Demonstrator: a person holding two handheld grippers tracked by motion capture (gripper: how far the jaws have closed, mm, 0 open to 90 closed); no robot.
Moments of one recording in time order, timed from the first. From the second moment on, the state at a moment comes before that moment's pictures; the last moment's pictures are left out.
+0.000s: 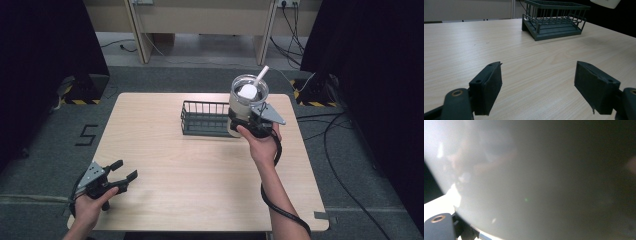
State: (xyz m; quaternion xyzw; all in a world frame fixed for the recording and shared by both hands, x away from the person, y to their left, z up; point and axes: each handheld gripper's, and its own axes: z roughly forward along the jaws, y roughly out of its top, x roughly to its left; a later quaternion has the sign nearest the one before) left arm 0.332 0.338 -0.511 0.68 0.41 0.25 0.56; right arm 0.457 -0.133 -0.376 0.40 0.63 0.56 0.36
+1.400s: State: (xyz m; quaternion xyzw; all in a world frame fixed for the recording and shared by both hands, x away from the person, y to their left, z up) left arm 0.332 0.338 -0.511 0.68 0.41 0.24 0.56; right arm 0.497 -0.117 -0.358 0.41 0.63 0.55 0.36
